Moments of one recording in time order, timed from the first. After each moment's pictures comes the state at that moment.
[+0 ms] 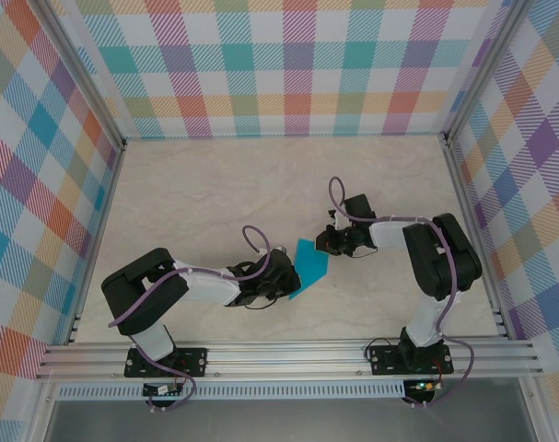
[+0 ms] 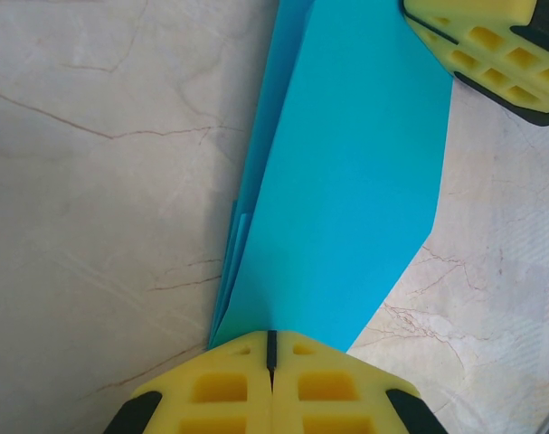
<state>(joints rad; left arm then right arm) -0.99 1.68 0.66 0.20 0.02 -1.15 0.35 1.81 0.85 -0.11 -0.62 0.53</state>
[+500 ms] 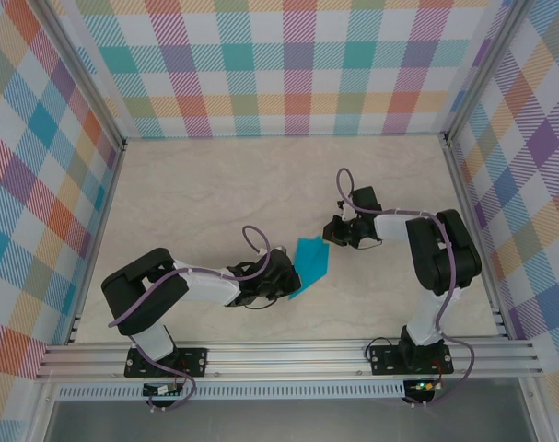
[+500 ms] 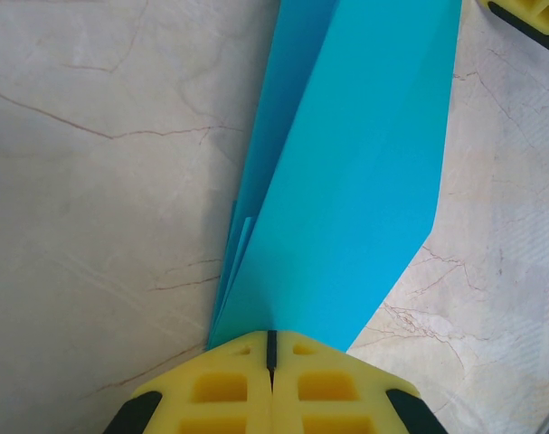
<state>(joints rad) -0.99 1.68 0.66 0.20 0.02 -1.15 0.29 1.84 0.92 -0.14 -0.55 0.53</state>
